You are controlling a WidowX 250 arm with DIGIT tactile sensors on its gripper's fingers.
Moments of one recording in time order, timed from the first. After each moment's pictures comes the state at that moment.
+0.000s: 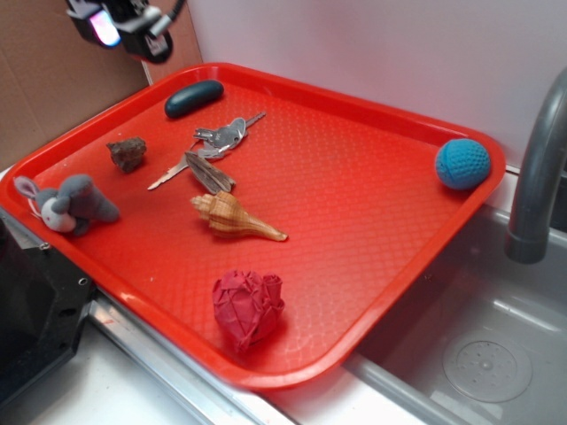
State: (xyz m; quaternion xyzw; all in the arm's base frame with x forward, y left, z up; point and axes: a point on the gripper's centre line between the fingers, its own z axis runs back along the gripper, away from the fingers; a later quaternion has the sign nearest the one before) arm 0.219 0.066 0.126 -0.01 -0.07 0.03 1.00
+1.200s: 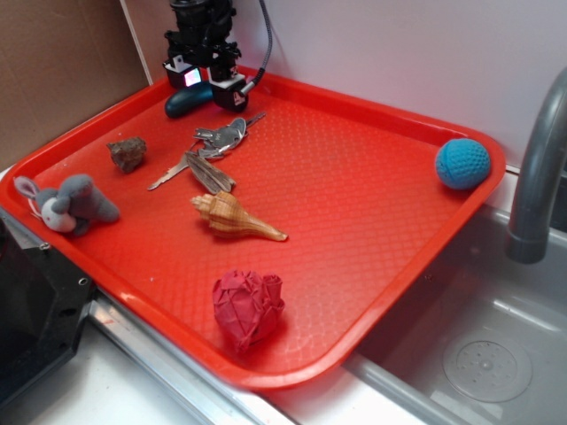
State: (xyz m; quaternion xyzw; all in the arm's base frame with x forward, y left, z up) arm 0.324 0.134 0.017 0.02 0.00 0.05 1.00
